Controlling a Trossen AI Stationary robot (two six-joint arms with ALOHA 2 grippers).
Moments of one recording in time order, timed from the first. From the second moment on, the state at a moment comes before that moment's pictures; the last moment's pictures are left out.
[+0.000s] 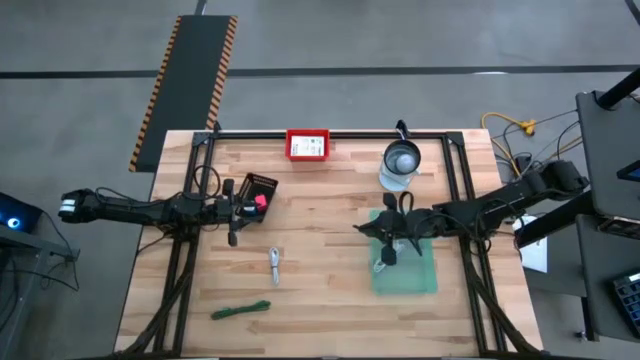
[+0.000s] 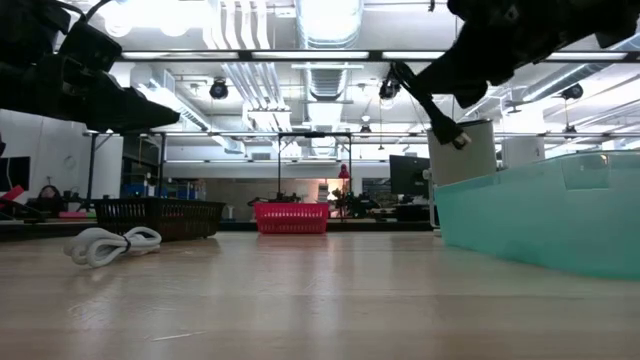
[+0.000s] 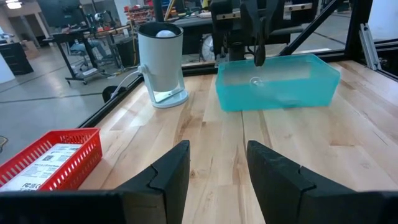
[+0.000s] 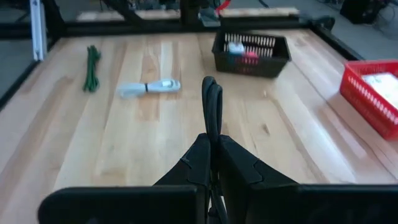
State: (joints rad) left arm -0.05 0.39 0.03 0.20 -0.19 0.11; right arm 0.25 1.21 0.56 0.22 0.32 0.18
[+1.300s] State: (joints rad) left arm -0.05 0.39 0.03 0.20 -0.19 0.11; right arm 0.25 1.08 0.57 -0.49 0.33 0.28
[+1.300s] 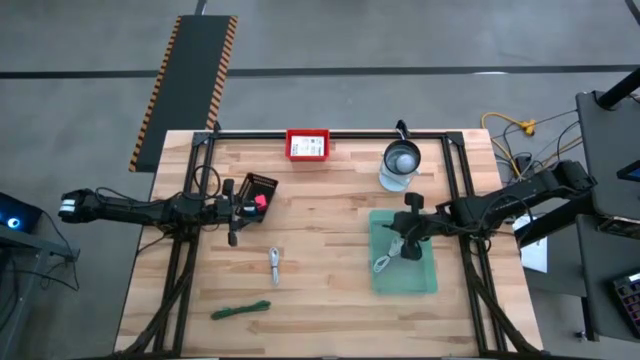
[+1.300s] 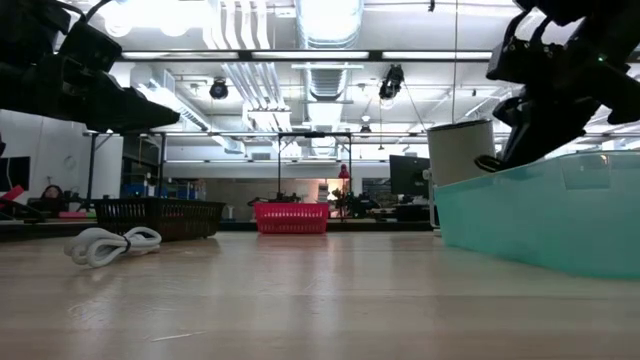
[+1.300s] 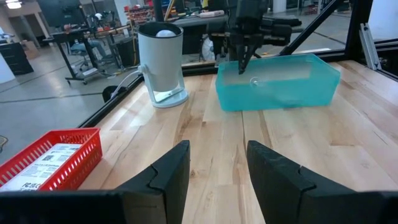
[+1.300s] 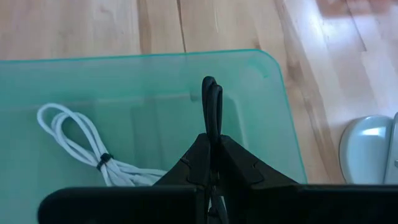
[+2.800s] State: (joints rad) left arm -0.05 0.39 0.03 0.20 -0.19 0.11; right arm 0.25 1.34 0.55 -0.42 0.34 0.29
